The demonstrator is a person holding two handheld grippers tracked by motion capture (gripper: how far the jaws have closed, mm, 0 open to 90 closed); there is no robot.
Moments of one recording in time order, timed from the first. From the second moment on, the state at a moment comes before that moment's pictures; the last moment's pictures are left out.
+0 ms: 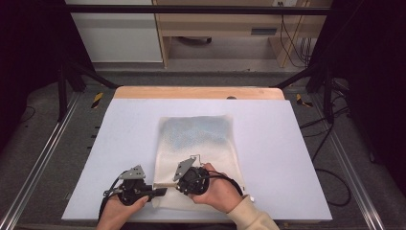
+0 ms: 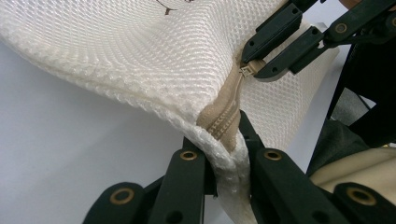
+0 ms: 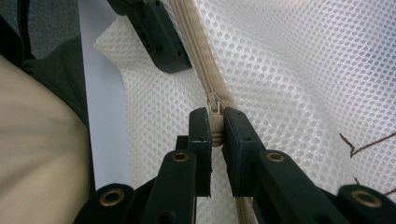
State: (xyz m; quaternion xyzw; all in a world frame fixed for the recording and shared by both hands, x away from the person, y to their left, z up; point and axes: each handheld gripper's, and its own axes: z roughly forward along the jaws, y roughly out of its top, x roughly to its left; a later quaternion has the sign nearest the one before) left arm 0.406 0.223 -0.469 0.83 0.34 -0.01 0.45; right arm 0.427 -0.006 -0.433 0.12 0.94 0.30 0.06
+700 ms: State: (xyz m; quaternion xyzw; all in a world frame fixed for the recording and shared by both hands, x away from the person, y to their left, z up) left arm 0.408 0.227 -0.468 0.83 0.35 -0.01 0.44; right arm 0.426 -0.004 -0.436 0.12 0.94 0.31 0.06
